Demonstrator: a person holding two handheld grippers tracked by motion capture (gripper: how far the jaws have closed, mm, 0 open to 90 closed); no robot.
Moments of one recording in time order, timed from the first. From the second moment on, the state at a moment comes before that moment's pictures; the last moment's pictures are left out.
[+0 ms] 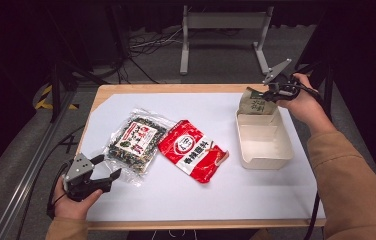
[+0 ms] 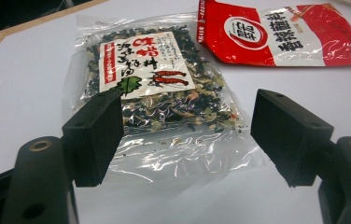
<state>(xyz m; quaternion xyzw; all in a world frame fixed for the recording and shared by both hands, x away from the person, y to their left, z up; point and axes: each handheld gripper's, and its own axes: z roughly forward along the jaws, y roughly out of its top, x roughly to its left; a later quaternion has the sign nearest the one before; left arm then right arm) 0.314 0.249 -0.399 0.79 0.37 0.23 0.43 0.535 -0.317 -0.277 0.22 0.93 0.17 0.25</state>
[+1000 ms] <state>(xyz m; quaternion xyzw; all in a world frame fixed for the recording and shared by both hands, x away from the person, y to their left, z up) 0.329 0.236 -0.397 0.80 0.36 0.21 0.44 0.480 -0.325 -0.244 0.32 0.82 0.37 0.29</state>
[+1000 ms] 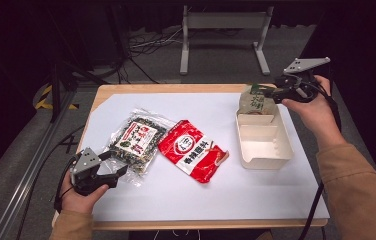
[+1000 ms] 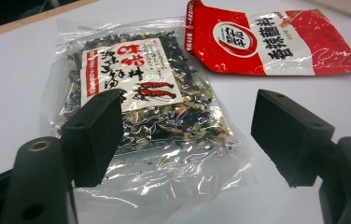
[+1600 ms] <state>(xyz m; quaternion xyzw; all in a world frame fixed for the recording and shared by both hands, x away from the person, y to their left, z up) 0.329 0.233 -0.393 0.79 0.37 0.19 0.45 0.411 -0.329 -0.256 0.32 0.78 0.48 0.24</state>
